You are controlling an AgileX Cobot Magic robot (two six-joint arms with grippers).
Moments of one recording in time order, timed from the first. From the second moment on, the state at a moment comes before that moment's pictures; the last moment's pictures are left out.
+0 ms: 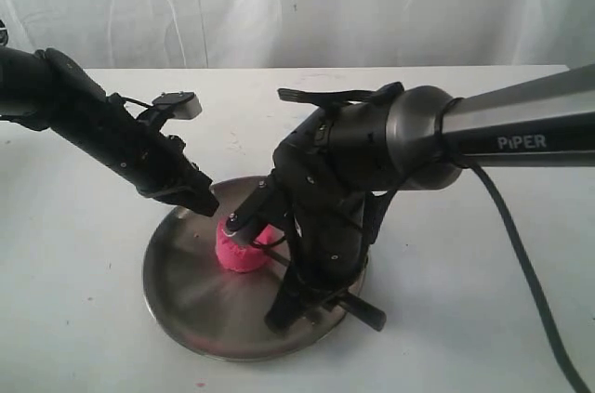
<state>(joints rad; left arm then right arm) -0.14 2.01 -1.30 -0.86 0.86 0.99 0.81 1.93 -1.23 -0.16 0.89 -0.01</state>
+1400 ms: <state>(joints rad) -0.14 2.01 -1.30 -0.86 0.86 0.98 0.81 2.06 -1.41 -0.21 0.98 -0.10</state>
